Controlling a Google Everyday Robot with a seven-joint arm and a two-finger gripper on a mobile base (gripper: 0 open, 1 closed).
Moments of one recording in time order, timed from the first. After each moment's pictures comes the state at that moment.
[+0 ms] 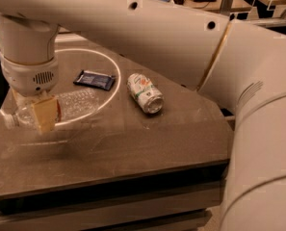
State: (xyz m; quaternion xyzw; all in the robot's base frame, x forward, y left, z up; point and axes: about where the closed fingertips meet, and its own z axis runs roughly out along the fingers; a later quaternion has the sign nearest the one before) arm 0.436 0.224 0.892 -0.92 0.36 0.10 0.10
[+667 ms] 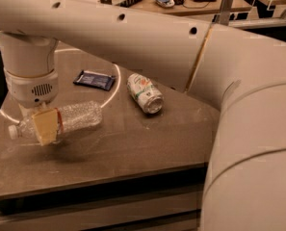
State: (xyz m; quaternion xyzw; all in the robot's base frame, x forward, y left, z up) arm 0.429 0.225 0.863 -0.91 0.40 0.12 0.06
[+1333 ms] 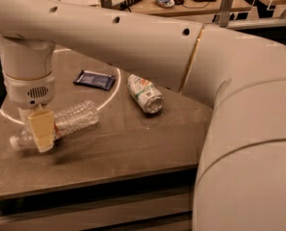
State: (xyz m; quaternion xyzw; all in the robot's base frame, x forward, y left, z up) arm 0.433 0.234 0.856 -0.89 0.43 0.12 0.06
